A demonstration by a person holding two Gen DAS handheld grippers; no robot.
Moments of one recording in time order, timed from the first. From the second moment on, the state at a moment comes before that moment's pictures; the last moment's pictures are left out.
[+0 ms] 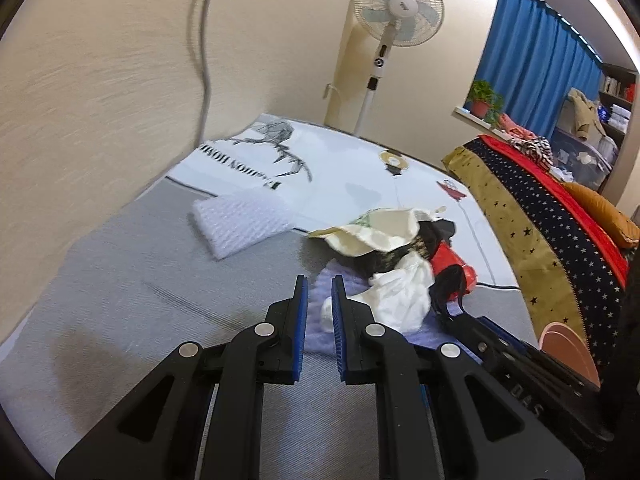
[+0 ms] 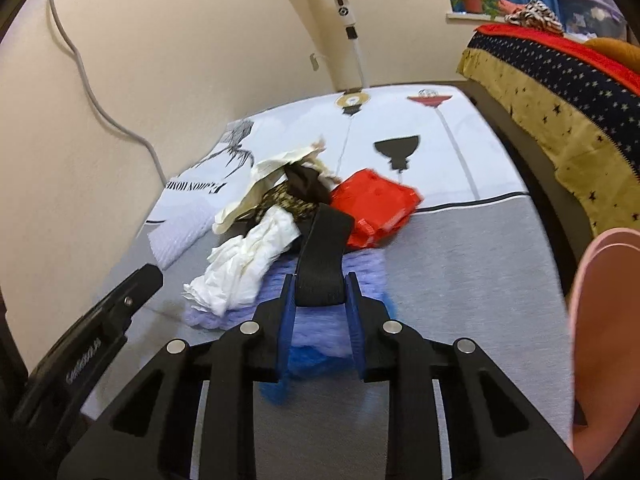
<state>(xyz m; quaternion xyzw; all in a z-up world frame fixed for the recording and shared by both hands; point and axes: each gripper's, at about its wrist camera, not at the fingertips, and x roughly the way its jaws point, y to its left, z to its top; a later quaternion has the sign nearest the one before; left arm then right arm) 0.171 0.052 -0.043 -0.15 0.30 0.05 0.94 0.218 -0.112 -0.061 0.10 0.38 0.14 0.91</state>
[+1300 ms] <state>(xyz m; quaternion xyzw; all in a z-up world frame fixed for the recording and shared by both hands) 0.158 0.003 -0.027 -0.11 0.32 0.01 0.94 0.150 -0.185 -0.015 0.10 0.33 0.09 0.94</state>
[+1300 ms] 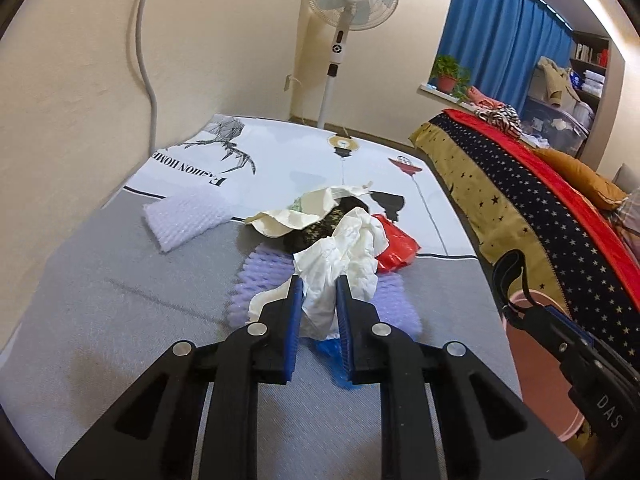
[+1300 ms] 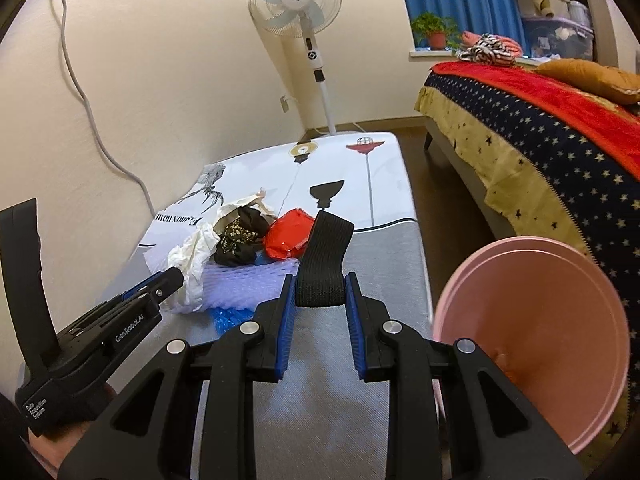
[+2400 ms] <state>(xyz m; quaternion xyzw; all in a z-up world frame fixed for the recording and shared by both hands) 0.123 -0.046 0.001 -0.09 0.29 -0.07 0.95 0.102 -0.235 0.023 0.11 0.28 0.02 0.95</state>
